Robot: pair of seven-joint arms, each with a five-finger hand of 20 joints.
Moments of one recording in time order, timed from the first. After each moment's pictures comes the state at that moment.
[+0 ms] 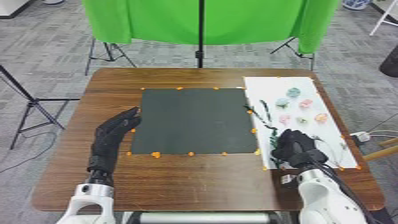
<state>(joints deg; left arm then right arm) 123.1 -74.0 -89.4 -120.7 72.5 7.5 13.2 -116.9 -66.9 86.0 -118.0 -148.4 -1.4 18.1</state>
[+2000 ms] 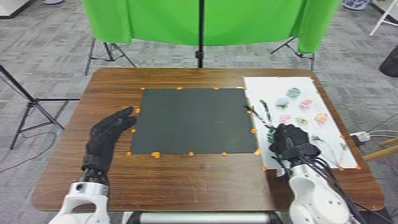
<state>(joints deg) 122.8 -71.9 -90.7 -119.9 69.0 7.6 12.6 -112.2 -66.6 81.3 -114.1 -154.4 1.5 20.2</state>
